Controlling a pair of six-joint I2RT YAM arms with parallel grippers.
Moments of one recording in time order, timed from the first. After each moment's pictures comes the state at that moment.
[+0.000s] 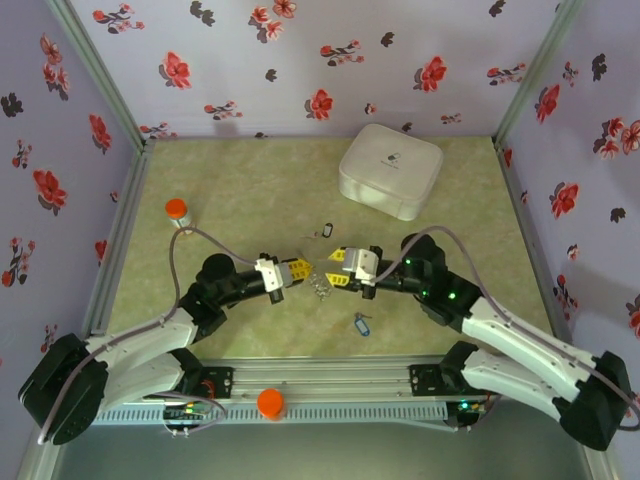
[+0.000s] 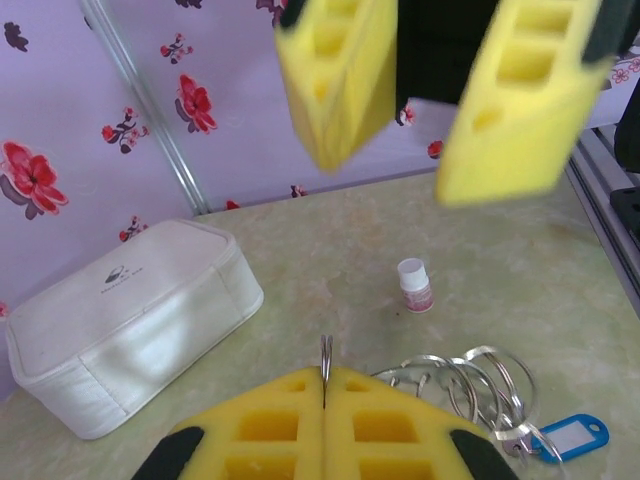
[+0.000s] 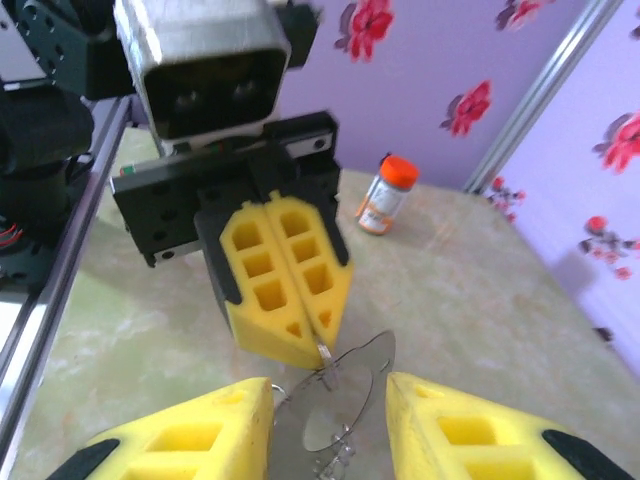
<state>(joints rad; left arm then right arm) -0.76 1.01 0.32 0.65 0.52 0.36 0.81 0.86 0.62 0.01 -0.49 -0.51</state>
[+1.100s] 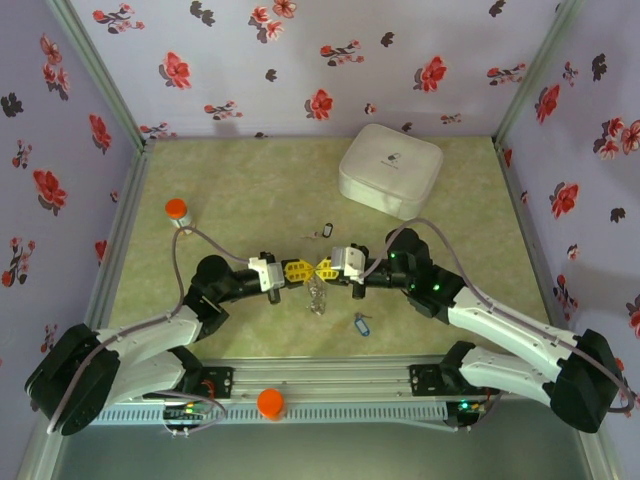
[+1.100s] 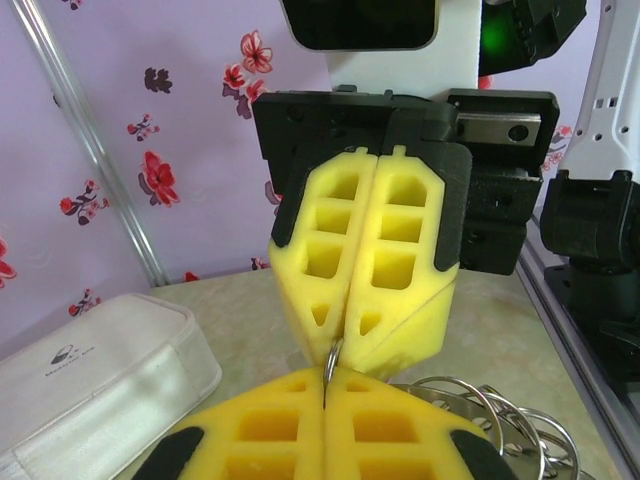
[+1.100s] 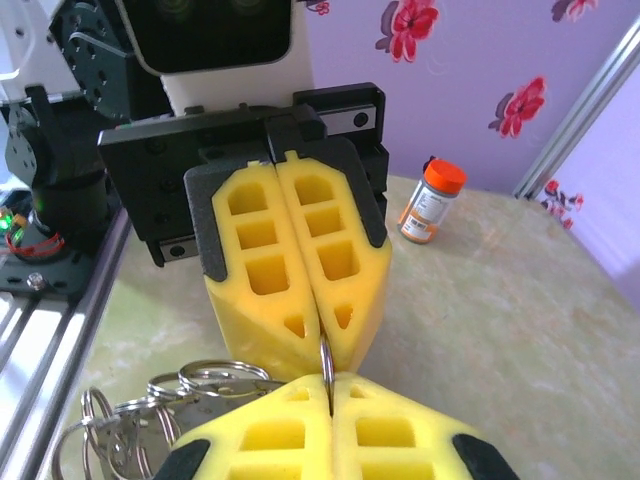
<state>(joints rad) -0.74 1.08 0.30 0.90 0.68 0.22 0.83 1.01 0.64 0.08 -0.58 -0.47</state>
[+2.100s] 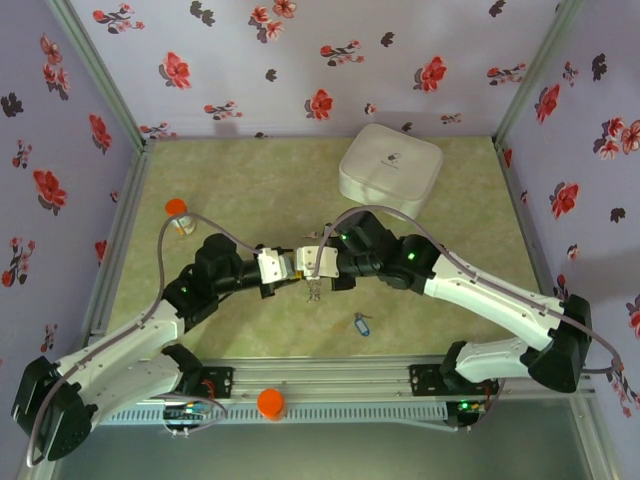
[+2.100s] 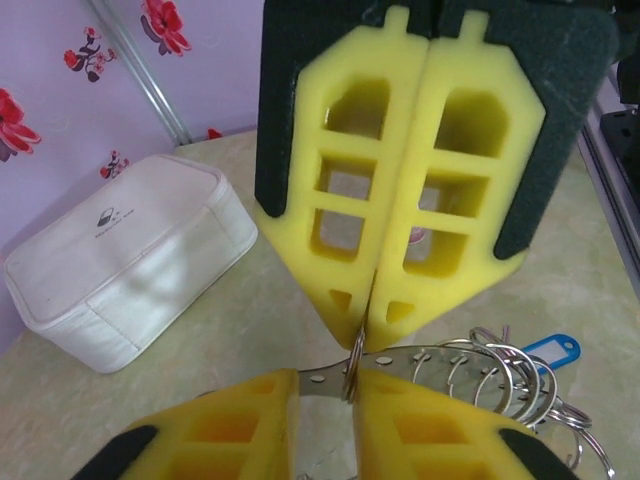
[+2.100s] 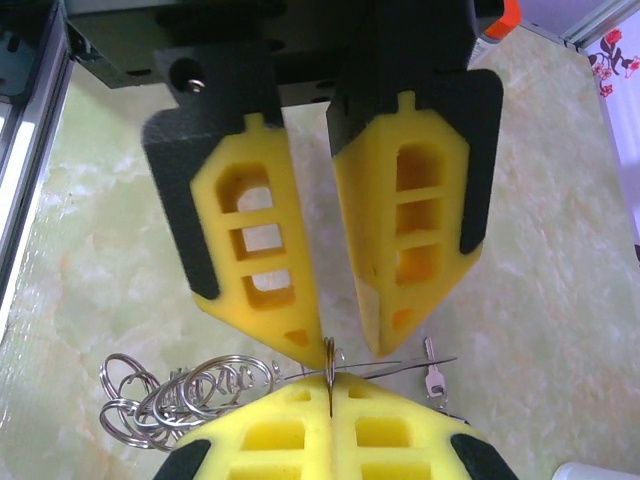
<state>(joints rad) -0.73 0.91 0.55 0.07 0.51 0.50 1.00 1.26 1.16 -0.62 -0.18 -0.73</state>
